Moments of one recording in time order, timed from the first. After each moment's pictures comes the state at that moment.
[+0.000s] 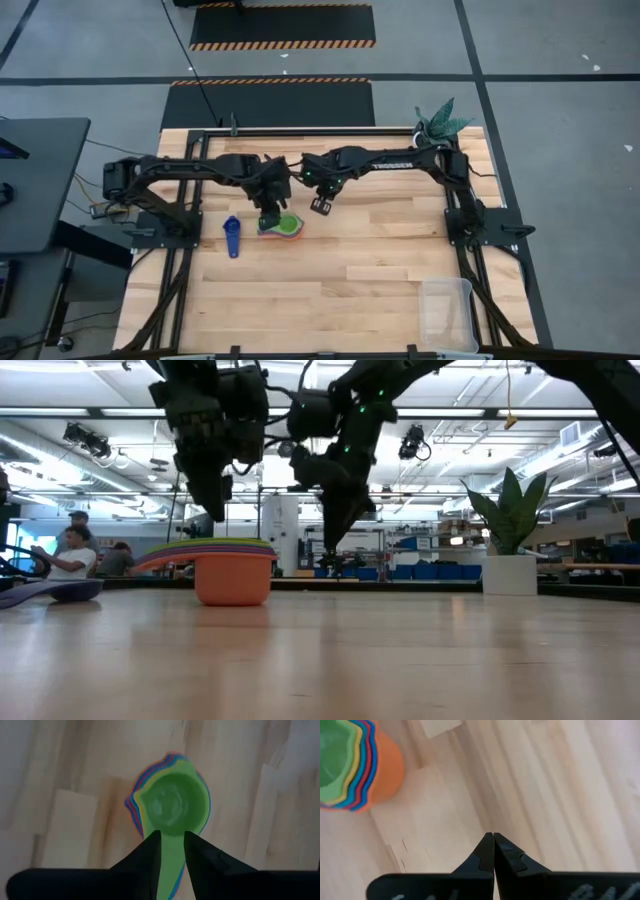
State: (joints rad) left arm 0.23 1.49 1.03 -0.74 0.31 -0.06; right arm -0.19 2.07 1.72 -0.89 0.00 0.21
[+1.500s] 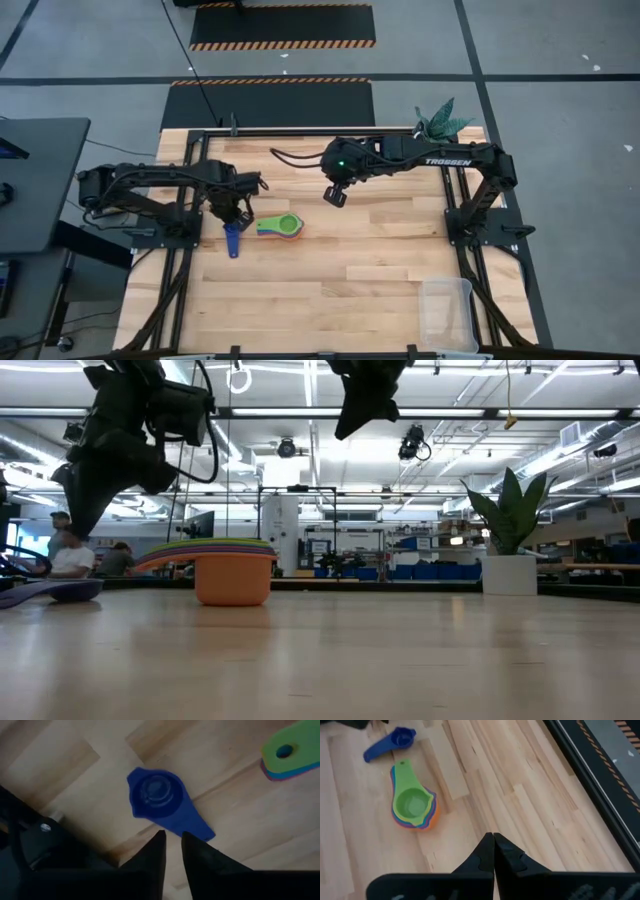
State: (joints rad) left arm 0.23 1.28 0.83 -1.18 0.15 -0.70; right arm -0.09 1.72 1.72 -0.93 0.19 0.23
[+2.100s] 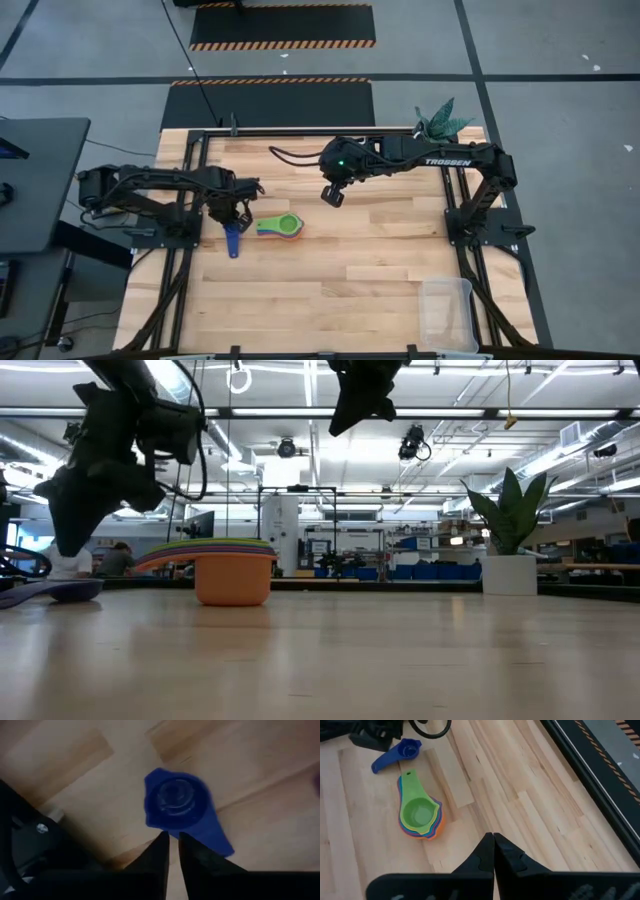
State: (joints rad) left arm 0.23 1.28 0.73 -1.09 0.12 -0.79; right arm -0.09 1.72 1.72 -0.88 0.18 0.25
